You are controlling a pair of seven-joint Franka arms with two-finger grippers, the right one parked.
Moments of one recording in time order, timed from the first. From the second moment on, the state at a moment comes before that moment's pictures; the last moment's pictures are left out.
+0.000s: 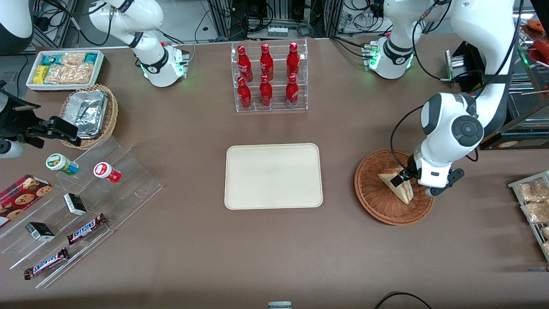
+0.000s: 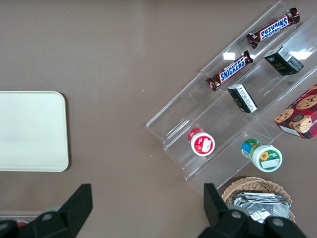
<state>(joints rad) -0.07 0.26 -0.09 -2.07 0.01 2.33 -0.74</state>
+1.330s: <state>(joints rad) -0.07 0.35 -0.09 -2.08 0.01 2.36 -0.81</state>
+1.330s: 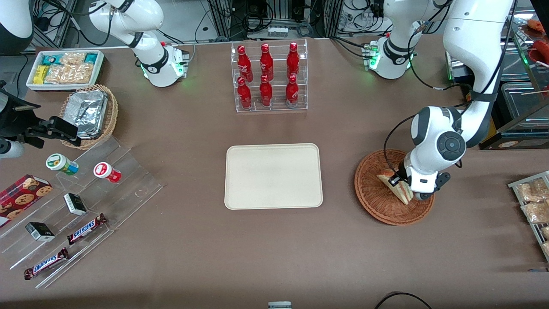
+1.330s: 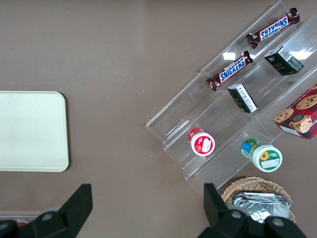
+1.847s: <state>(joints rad) -0.07 0.33 -0.09 -1.95 0.11 2.15 -0.75</state>
